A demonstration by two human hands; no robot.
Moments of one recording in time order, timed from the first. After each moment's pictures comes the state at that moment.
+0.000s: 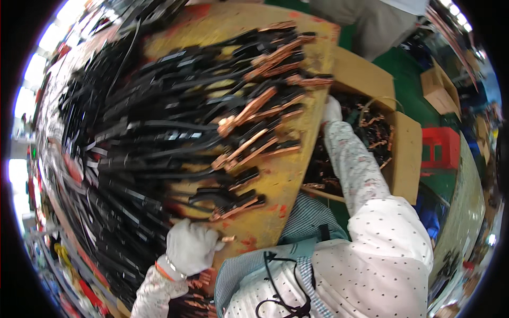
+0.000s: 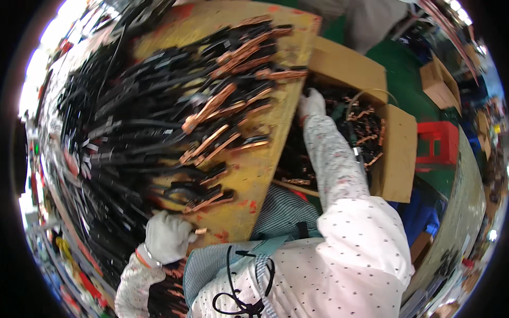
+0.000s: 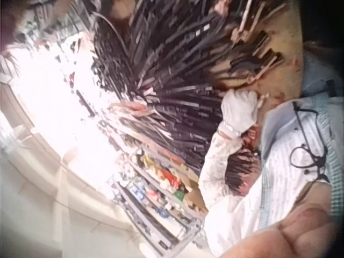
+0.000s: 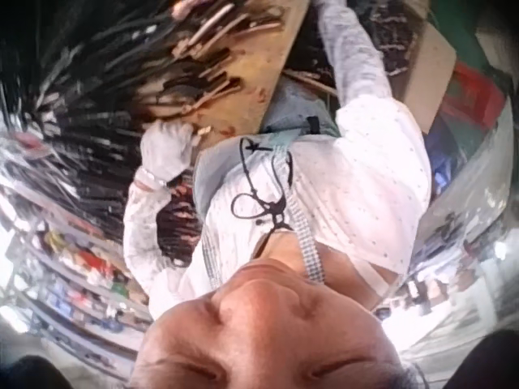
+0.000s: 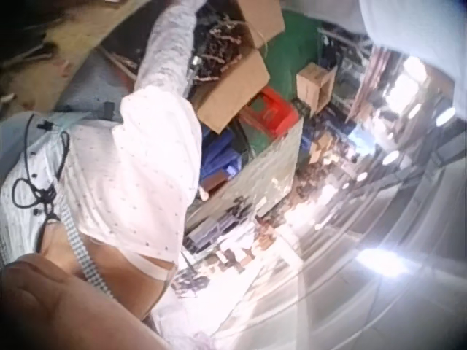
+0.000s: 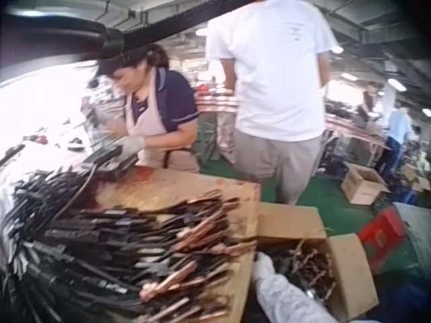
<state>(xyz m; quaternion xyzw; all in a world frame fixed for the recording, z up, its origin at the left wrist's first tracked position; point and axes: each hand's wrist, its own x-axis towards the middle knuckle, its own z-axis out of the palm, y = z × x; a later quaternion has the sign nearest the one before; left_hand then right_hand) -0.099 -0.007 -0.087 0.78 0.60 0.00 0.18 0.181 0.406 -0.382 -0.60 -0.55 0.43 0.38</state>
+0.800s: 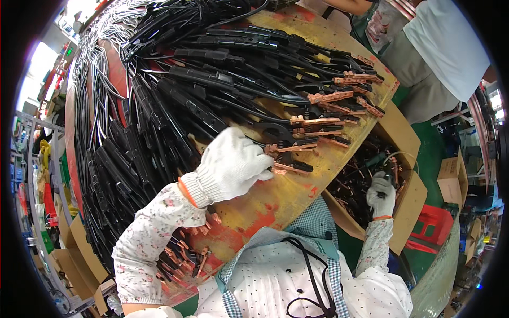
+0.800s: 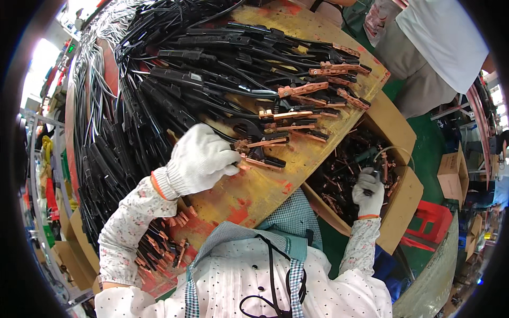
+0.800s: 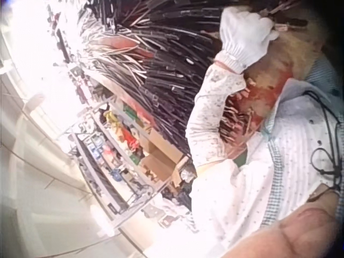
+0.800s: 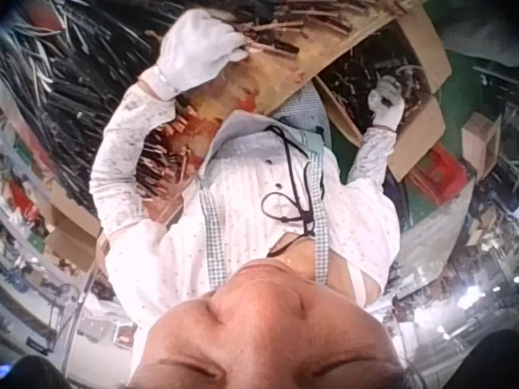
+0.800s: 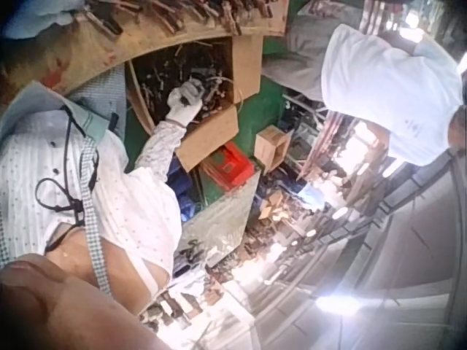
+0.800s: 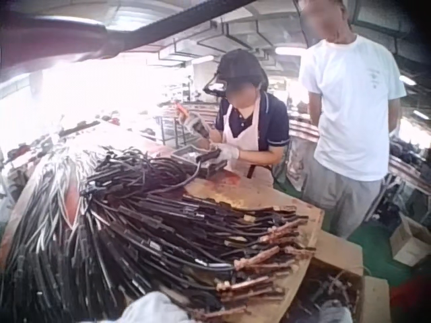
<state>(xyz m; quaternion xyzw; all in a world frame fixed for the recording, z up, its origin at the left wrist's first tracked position) -0.100 0.012 -0.085 0.75 0.63 0.20 0.00 0.300 0.268 -0.236 -0.17 0.09 0.94 0.30</state>
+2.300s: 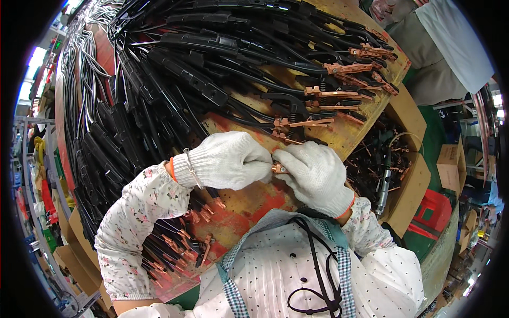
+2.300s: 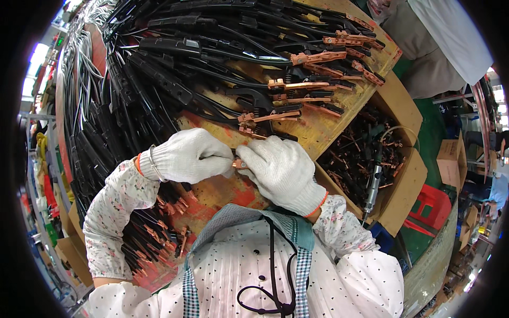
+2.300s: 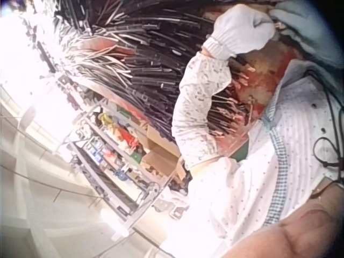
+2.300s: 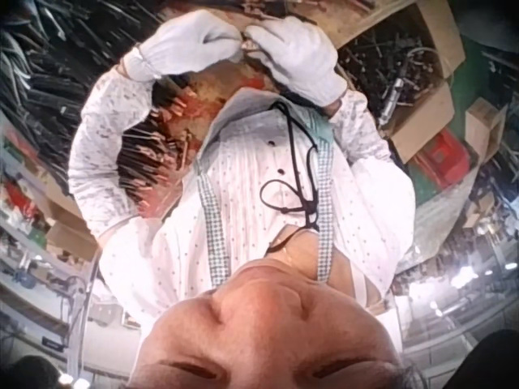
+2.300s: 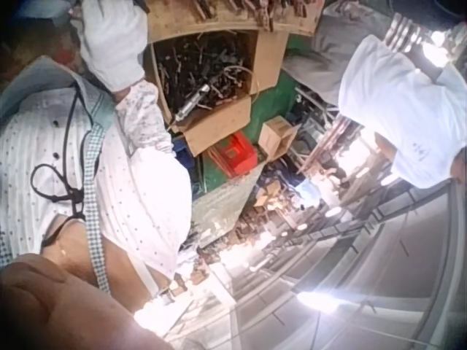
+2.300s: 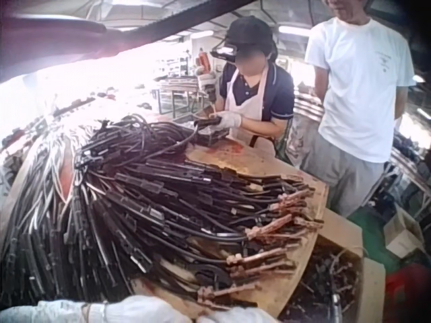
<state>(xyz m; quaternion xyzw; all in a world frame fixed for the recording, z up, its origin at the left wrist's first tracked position) -0.108 -0.001 -0.060 0.55 0.65 0.16 0.49 0.086 0.118 -0.111 -0.02 -0.96 0.21 0.19</state>
